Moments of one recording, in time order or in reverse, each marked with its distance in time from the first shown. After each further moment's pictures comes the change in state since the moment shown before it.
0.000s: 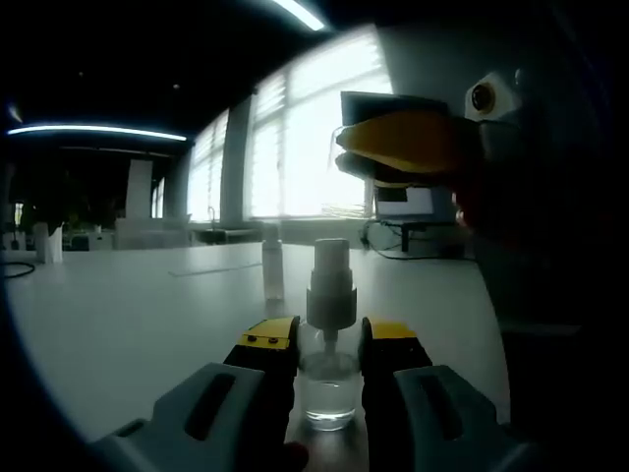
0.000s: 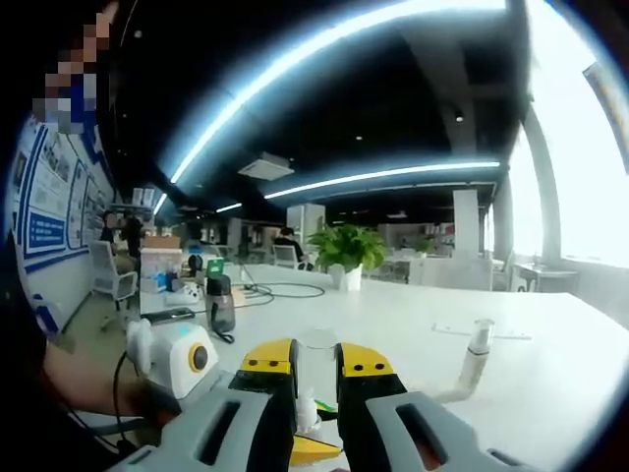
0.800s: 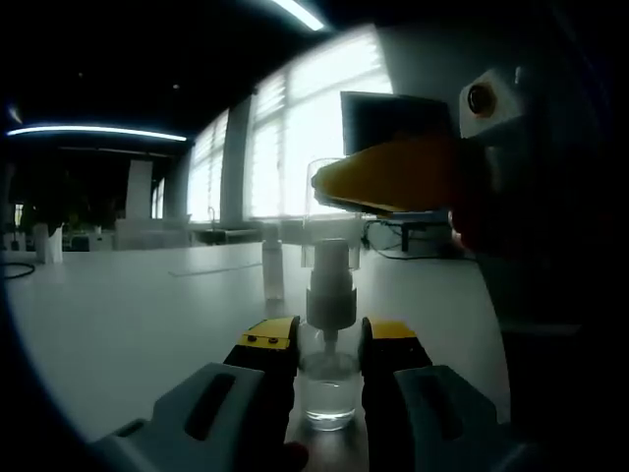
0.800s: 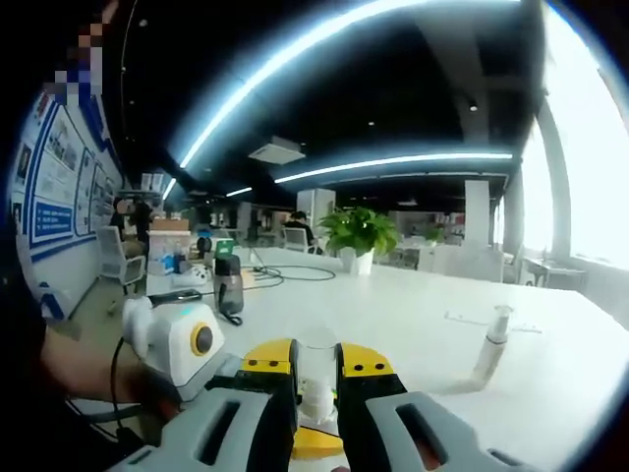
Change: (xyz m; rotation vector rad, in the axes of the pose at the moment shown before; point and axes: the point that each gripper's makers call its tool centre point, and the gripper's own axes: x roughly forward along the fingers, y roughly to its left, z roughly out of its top) left arm 0.000 0.000 0.000 0.002 0.000 0.000; right arm 0.012 0.013 -0.023 -0.029 0.071 0.039
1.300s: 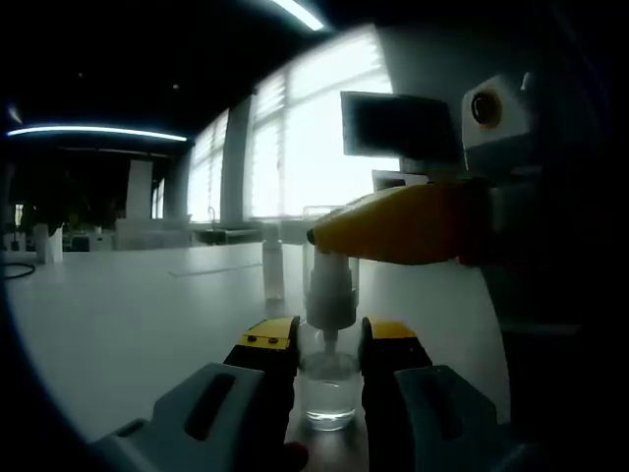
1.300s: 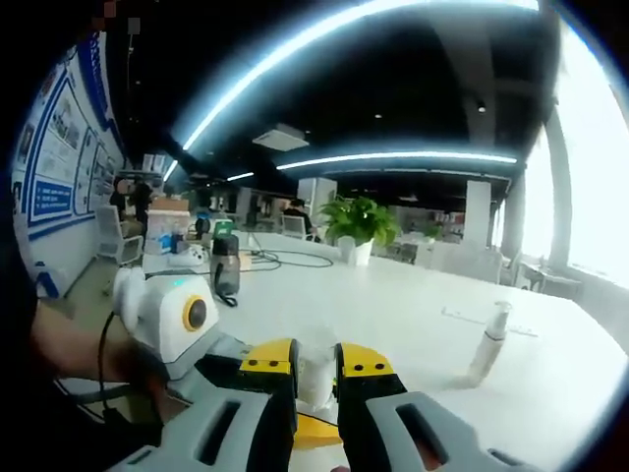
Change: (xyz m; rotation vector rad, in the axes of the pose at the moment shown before) left arm 0.000 0.001 0.000 0.000 0.000 0.001; right arm 0.003 0.001 -0.016 -0.066 0.045 -0.009
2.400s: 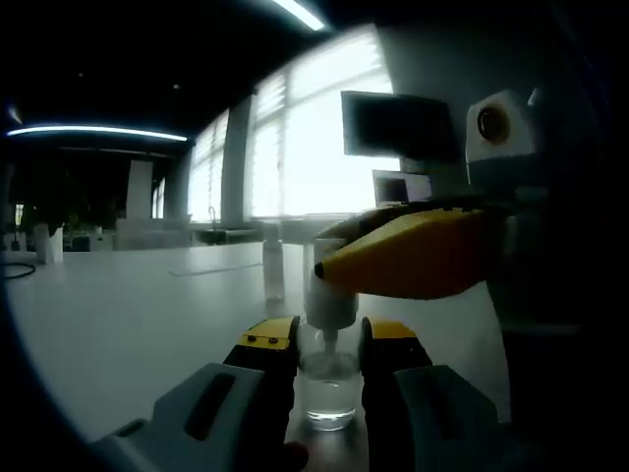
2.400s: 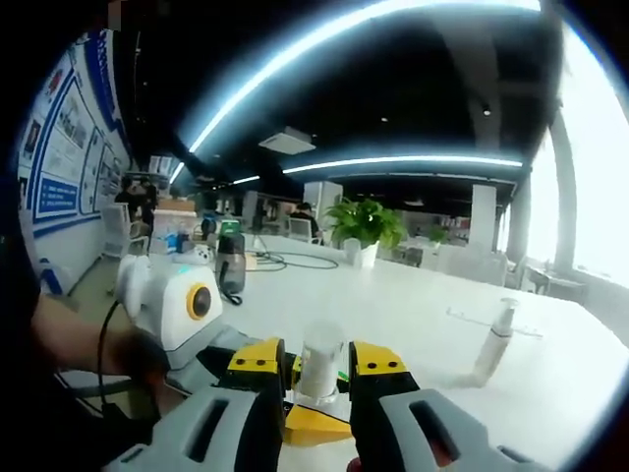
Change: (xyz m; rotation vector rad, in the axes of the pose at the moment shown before) left arm 0.000 0.000 0.000 0.000 0.001 0.002; right arm 0.000 0.003 -0.006 0.003 -0.030 0.022
